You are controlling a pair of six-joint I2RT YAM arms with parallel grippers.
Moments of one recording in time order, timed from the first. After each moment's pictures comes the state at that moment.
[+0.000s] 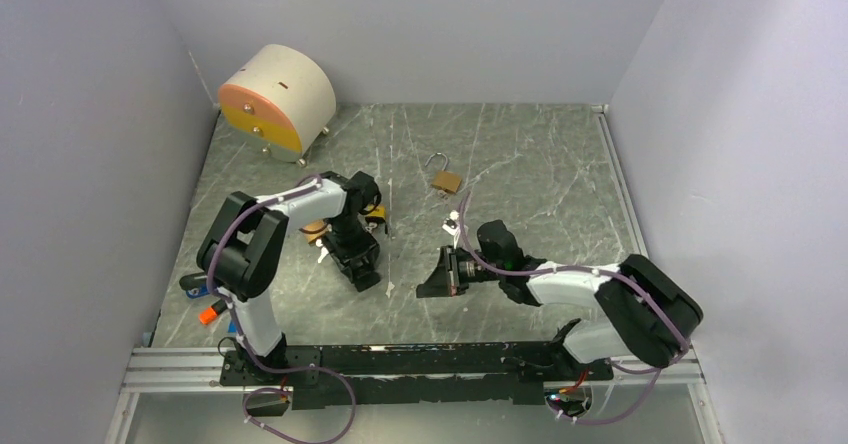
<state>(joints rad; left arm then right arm) -0.50 1.79 1.11 -0.96 0.10 -1.14 0.73 1.38 0.35 0.56 -0.70 0.82</state>
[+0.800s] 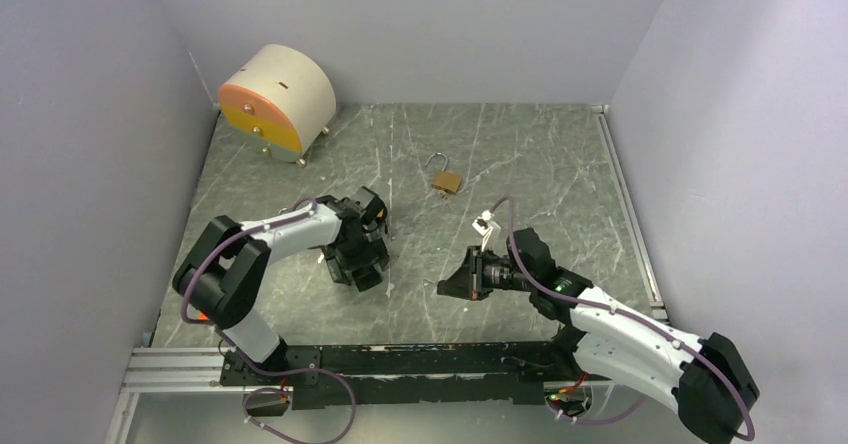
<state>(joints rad) -0.63 1.64 0.95 -0.74 -0.05 -1.03 0.73 0.86 0.36 0.05 -0.53 0.77</state>
